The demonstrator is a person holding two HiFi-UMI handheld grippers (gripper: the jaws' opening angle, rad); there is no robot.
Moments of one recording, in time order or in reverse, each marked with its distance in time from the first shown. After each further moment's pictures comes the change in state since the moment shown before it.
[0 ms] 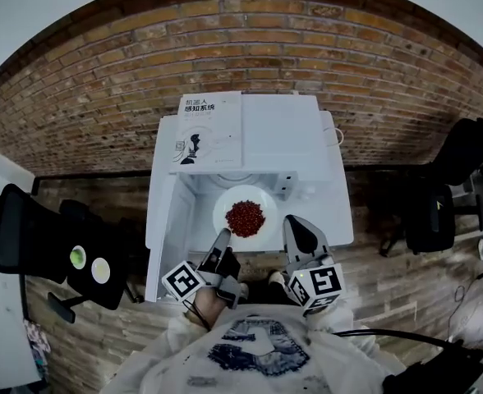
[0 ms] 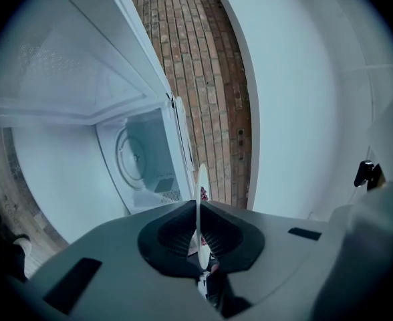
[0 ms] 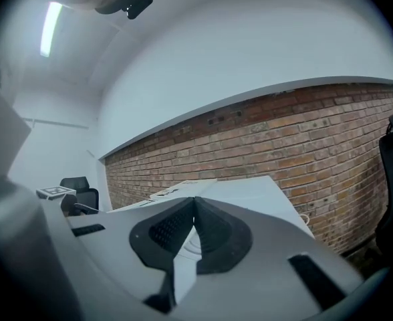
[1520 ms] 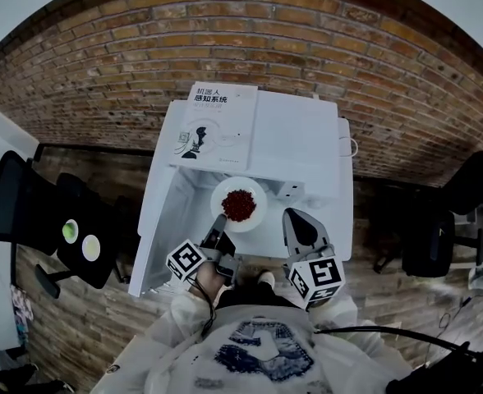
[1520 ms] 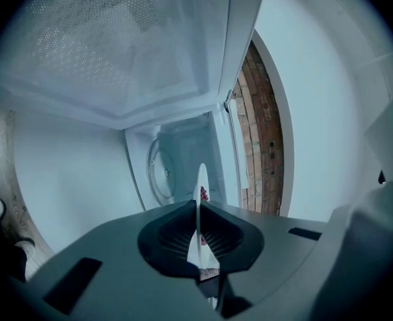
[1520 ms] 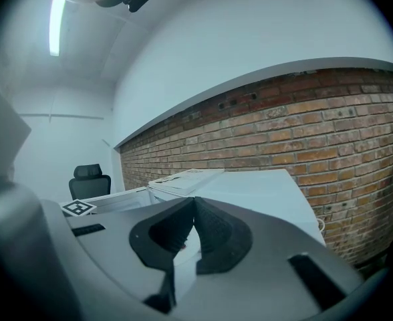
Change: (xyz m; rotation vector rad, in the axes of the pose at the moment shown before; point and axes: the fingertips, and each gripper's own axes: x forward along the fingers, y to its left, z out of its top) left arm 0.040 0.108 0.036 0.039 -0.155 0.159; right arm 0.053 -0.028 -0.017 -0.071 0.102 0.144
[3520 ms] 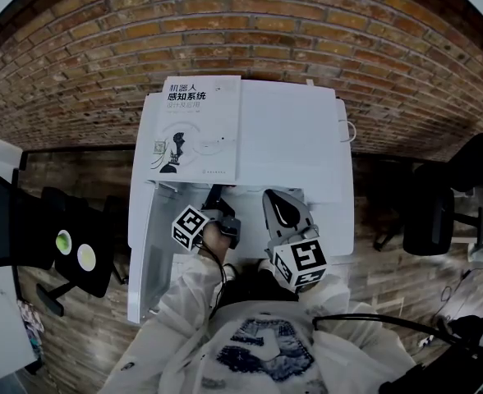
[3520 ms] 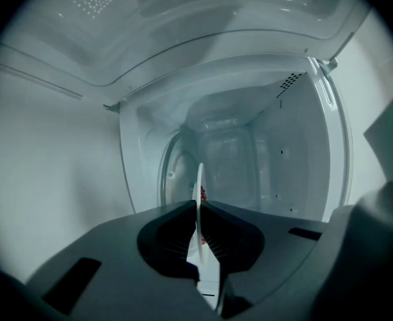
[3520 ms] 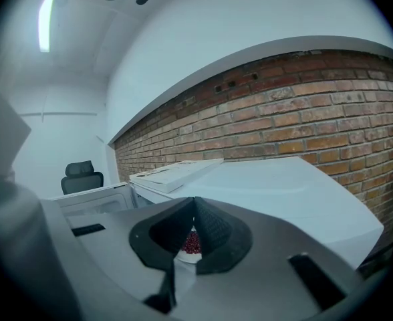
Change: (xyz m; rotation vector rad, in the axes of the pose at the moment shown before) left arm 0.122 0.083 0.041 -0.067 -0.064 0.163; right arm 0.085 -0.016 -0.017 0.019 0.049 -0.015
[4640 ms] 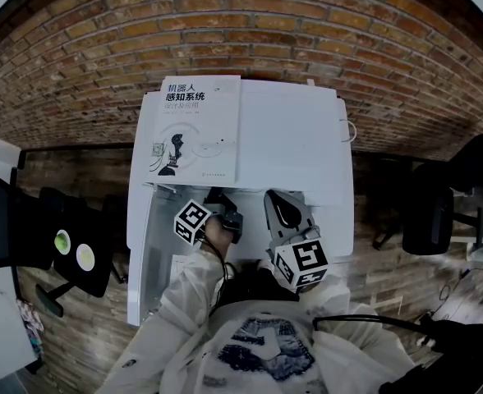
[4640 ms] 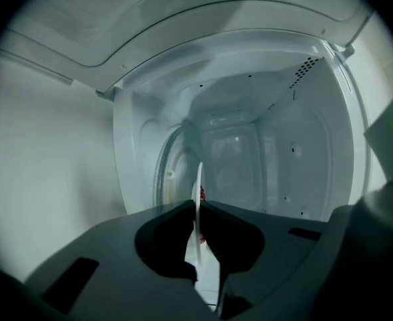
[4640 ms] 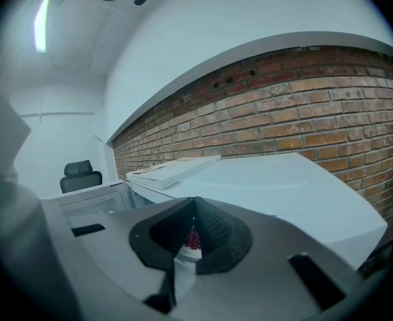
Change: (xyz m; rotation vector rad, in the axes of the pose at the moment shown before) left arm 0.021 0.003 -0.001 -0.018 -0.001 0.023; right arm 0.004 -0.007 -0.005 0.015 0.019 -0.010
